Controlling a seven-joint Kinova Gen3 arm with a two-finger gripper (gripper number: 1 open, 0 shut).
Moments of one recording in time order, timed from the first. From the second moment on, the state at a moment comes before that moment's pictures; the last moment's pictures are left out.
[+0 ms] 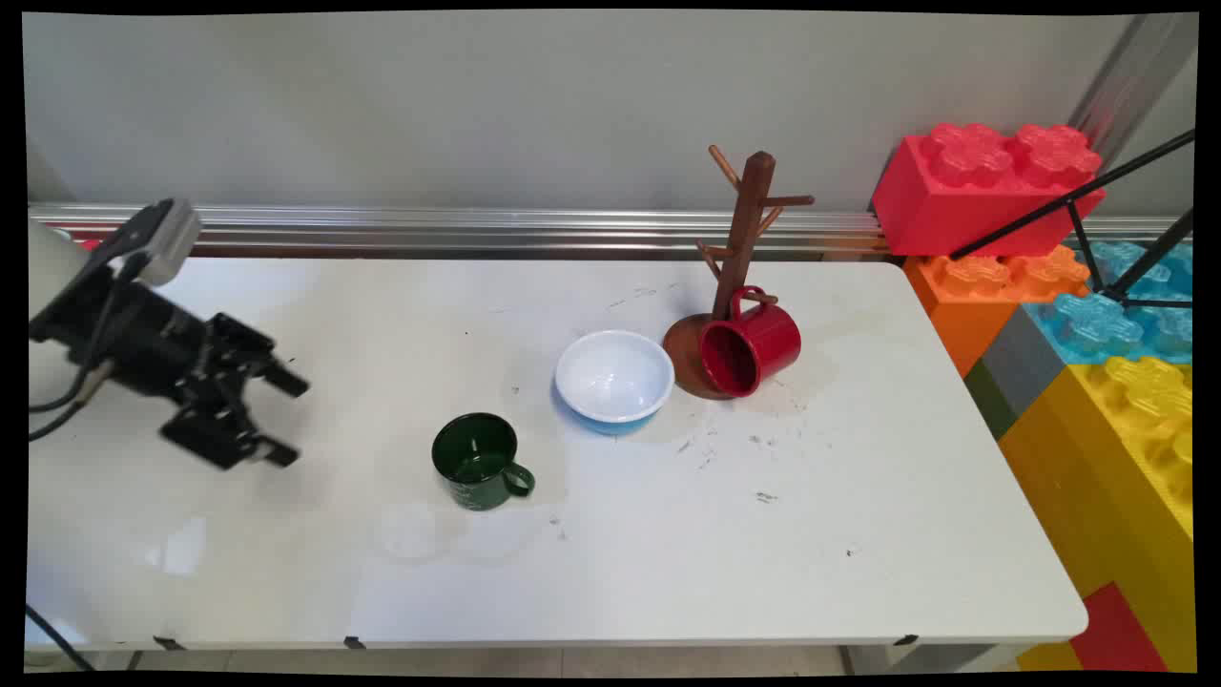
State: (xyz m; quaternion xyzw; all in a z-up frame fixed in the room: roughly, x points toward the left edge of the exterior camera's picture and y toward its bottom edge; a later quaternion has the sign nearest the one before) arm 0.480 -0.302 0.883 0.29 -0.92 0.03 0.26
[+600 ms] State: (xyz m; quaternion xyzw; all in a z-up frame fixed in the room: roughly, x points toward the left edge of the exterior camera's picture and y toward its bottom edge) arm 0.429 -0.350 0.879 0.32 -0.85 0.06 0.42
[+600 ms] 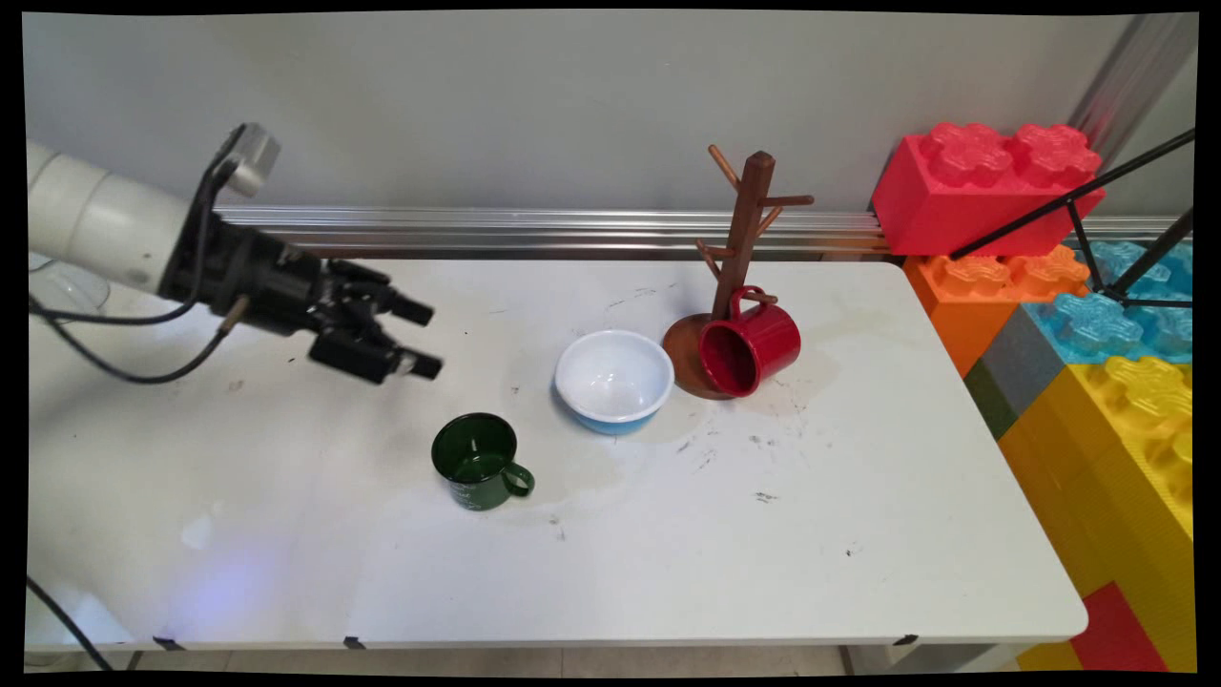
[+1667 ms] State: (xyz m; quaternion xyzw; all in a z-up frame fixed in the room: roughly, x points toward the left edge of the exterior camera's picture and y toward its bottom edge) arm 0.378 -0.417 0.854 0.15 -0.85 0.03 0.51
